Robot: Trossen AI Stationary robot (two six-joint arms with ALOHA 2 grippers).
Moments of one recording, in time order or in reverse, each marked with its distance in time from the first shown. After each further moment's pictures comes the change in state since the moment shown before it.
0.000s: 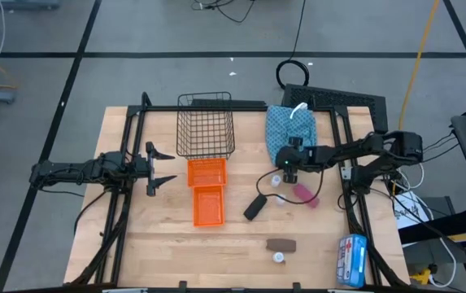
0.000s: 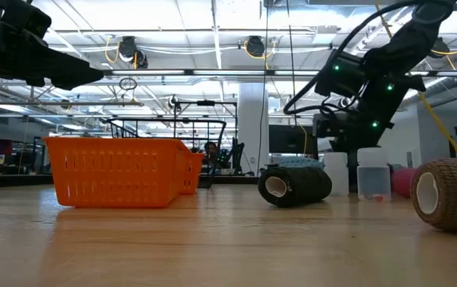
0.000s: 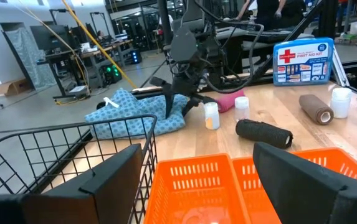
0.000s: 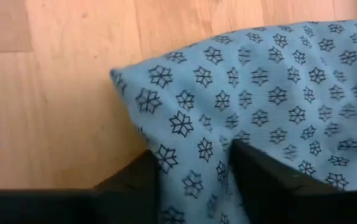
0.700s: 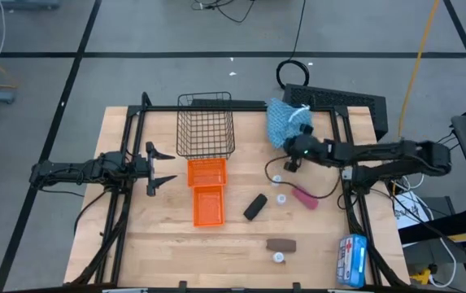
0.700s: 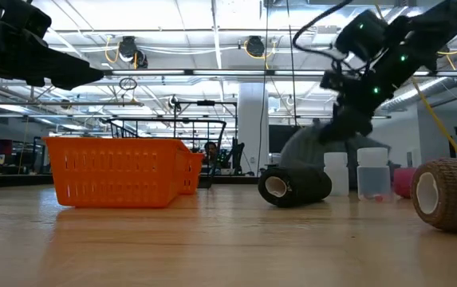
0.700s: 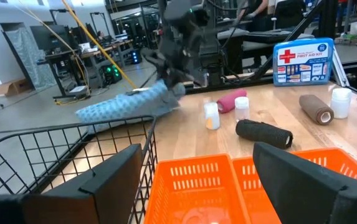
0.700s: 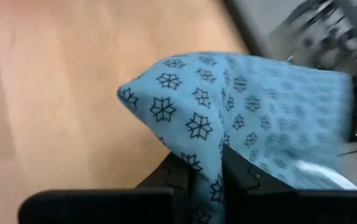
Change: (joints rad) left arm 0.000 0.000 0.000 0.000 0.000 0.000; right arm -0.047 -0.376 0.025 0.161 -0.017 0.038
